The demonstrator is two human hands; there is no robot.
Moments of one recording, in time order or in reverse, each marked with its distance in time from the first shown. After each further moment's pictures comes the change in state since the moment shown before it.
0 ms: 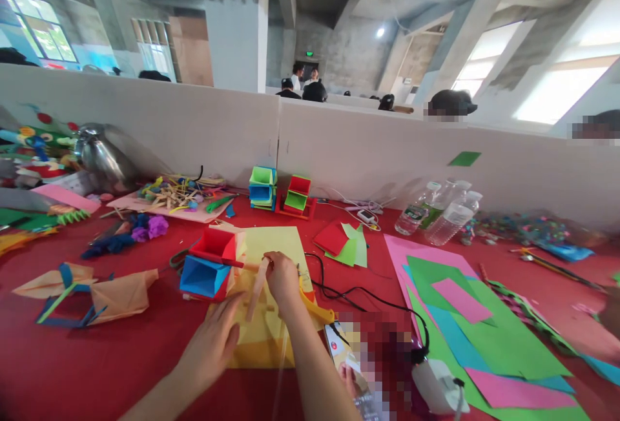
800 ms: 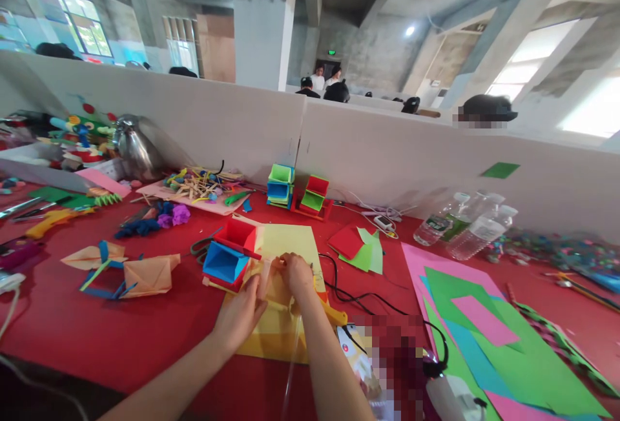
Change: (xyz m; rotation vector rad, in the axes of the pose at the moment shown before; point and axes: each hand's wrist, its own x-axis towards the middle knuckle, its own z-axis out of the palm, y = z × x) left_hand 0.028 0.011 0.000 0.053 -0.062 -0.263; right_hand 0.014 0.021 0.012 -0.361 -0.354 0.018
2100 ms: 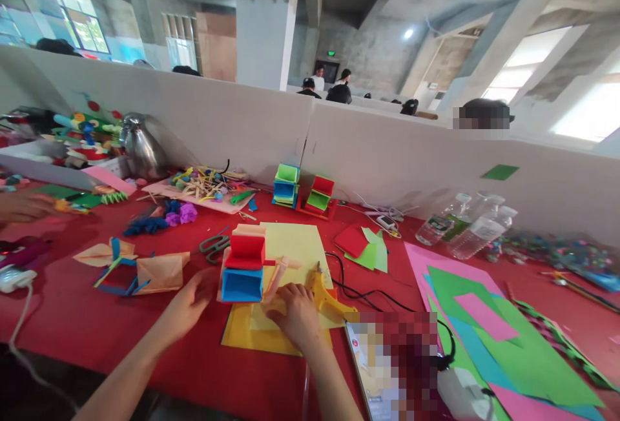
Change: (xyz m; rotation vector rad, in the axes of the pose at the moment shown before) left_hand -0.019 -0.122 -0.030 -1.178 0.235 -0.151; right_hand -0.082 -0.026 0.015 0.162 0.086 -0.139
